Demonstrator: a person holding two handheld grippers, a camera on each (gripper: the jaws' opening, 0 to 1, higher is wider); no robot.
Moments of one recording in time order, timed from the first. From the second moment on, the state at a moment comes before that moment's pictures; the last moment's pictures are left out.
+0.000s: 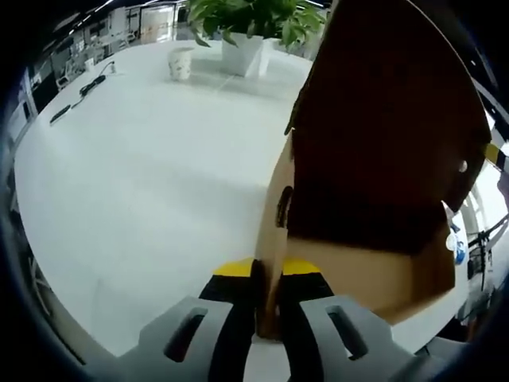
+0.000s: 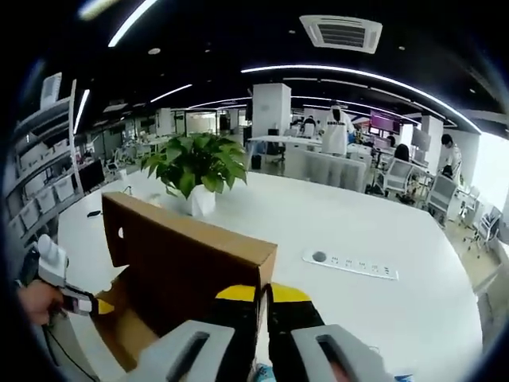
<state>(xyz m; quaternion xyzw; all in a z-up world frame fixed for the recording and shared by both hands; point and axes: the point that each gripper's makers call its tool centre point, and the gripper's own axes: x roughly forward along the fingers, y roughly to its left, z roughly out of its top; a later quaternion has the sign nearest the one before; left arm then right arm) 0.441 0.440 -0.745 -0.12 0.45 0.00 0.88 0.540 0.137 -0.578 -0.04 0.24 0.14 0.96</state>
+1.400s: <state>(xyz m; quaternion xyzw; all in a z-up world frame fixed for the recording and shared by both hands) 0.443 0.441 -0.743 -0.16 0.43 -0.02 0.89 0.479 0.141 -0.591 -0.05 0.19 0.11 0.97</state>
